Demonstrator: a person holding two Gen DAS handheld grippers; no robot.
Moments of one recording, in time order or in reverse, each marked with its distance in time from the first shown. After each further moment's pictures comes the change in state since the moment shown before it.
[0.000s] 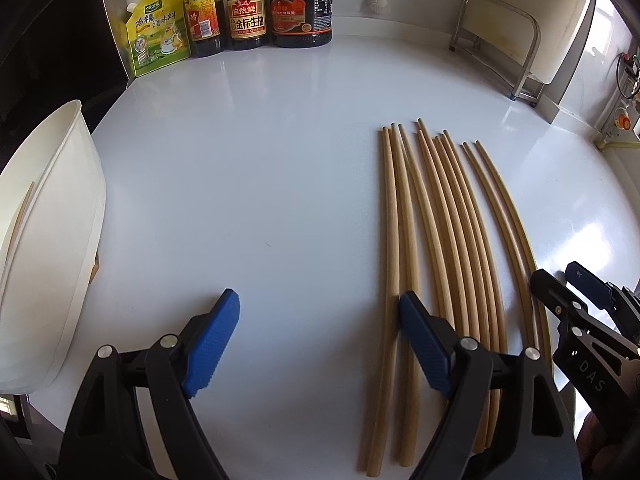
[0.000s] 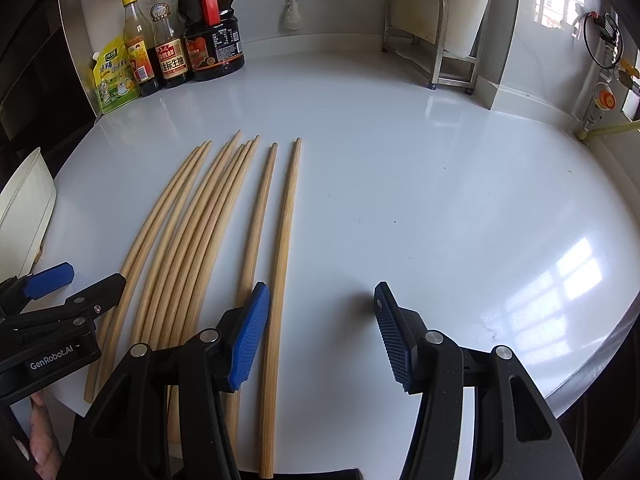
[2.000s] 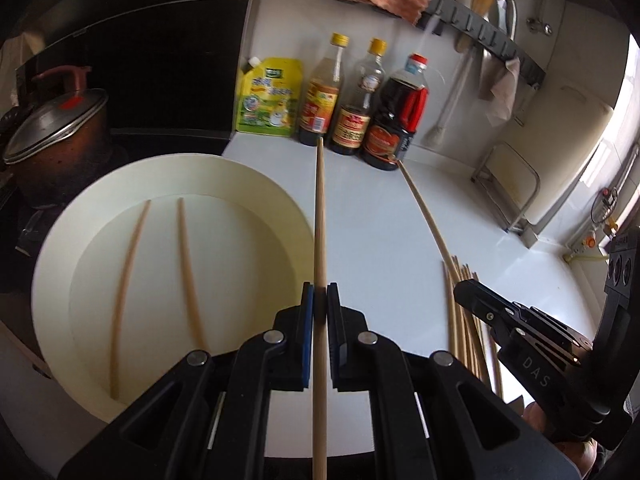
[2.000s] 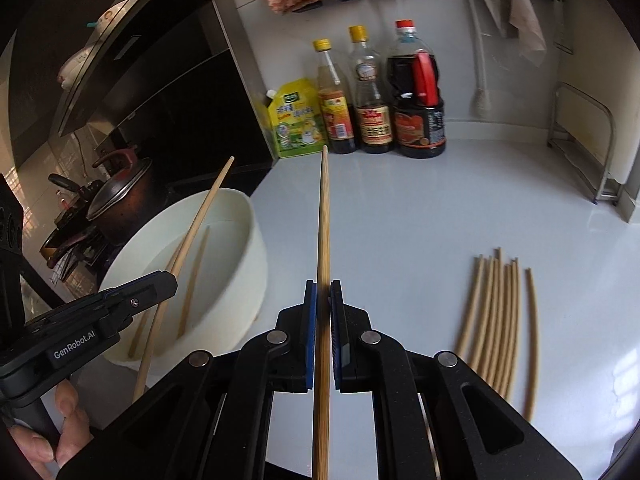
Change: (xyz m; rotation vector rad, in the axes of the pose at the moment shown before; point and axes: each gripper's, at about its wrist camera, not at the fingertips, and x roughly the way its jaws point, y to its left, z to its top) left arm -0.139 0.174 0.002 -0.238 -0.267 -0.089; right arm -0.085 0.188 0.051 -0.155 -0.168 0.436
